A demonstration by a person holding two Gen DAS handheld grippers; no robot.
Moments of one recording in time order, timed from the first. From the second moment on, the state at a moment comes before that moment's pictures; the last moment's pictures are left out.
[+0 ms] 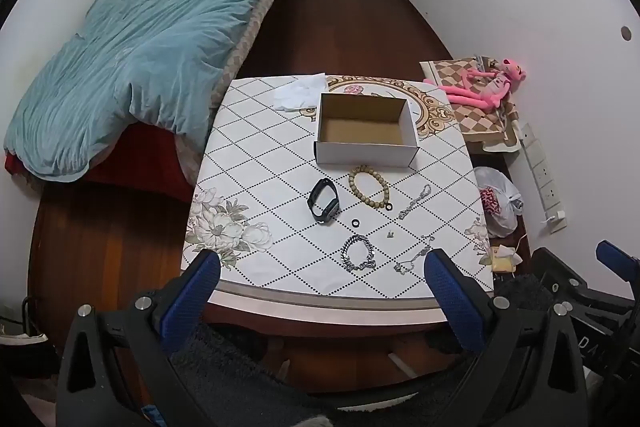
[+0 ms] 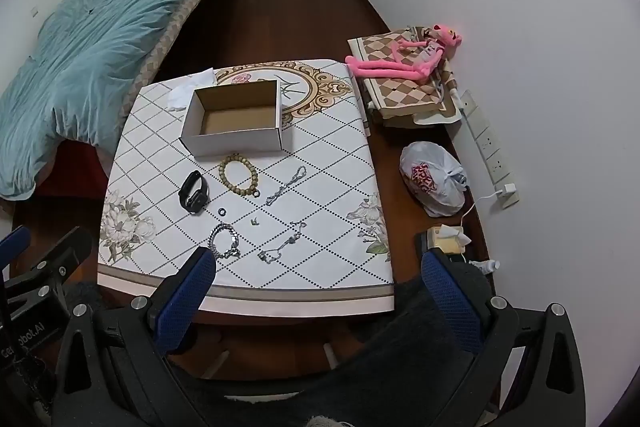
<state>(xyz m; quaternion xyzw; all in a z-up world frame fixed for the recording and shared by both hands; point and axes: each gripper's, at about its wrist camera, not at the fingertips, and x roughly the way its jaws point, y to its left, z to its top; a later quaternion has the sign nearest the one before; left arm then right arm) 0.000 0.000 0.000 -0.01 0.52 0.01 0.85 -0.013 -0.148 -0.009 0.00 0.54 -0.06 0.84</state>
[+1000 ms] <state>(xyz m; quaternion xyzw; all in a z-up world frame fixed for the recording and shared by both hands) 0.000 -0.002 0.000 -0.01 0.52 0.01 0.85 -0.012 -0.151 -0.007 -0.01 0.53 -0.06 0.84</state>
